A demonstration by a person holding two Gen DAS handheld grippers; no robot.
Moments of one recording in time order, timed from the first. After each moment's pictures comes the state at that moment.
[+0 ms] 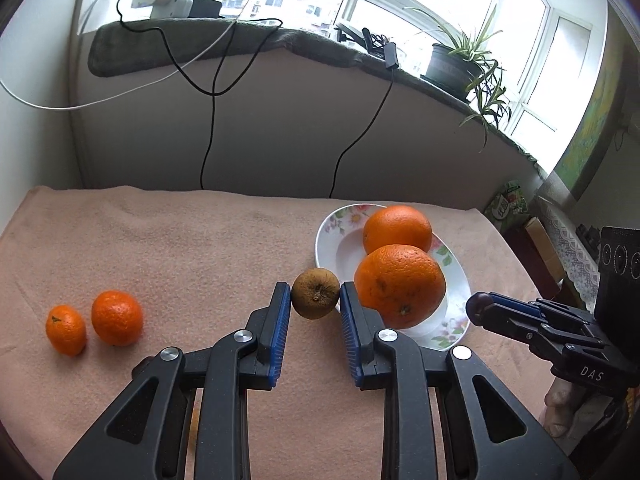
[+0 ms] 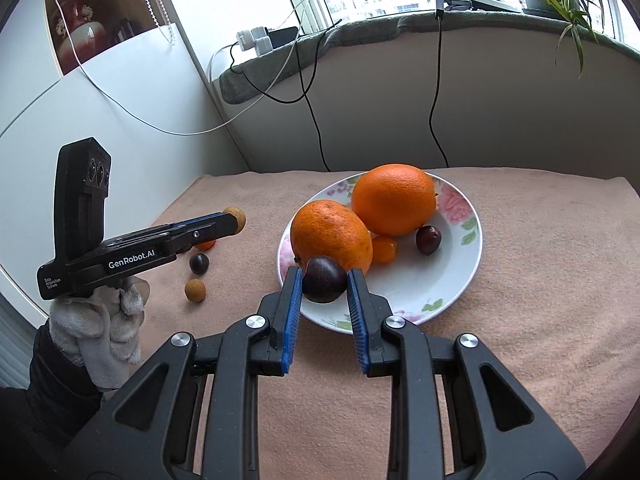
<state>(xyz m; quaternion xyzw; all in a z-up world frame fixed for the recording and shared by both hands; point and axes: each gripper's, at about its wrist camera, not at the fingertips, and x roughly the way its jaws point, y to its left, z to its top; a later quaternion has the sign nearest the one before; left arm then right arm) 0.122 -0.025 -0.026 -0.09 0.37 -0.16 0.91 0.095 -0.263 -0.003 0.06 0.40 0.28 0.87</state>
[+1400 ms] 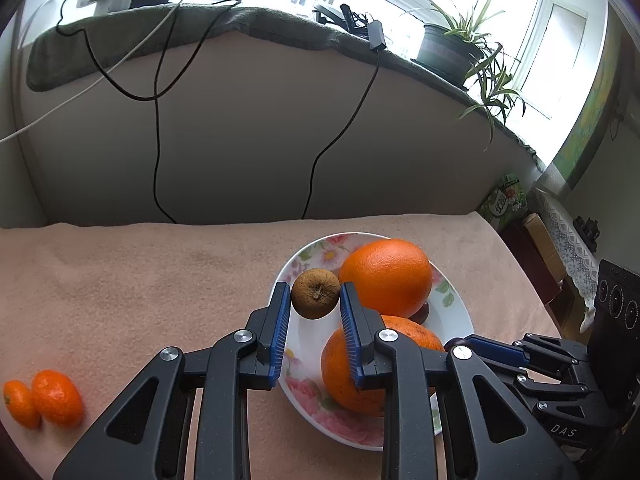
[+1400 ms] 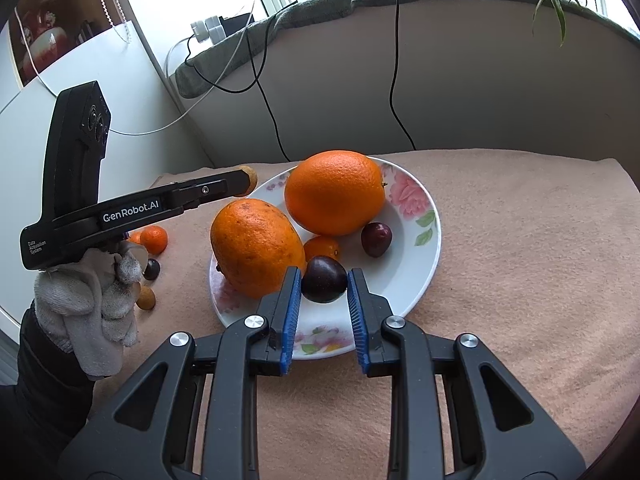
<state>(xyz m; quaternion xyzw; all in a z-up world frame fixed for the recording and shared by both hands) 0.178 -0.064 -0.031 -0.08 0.38 -0.19 0.90 0.133 -0.277 -0.027 0.06 0.43 0.24 0.87</state>
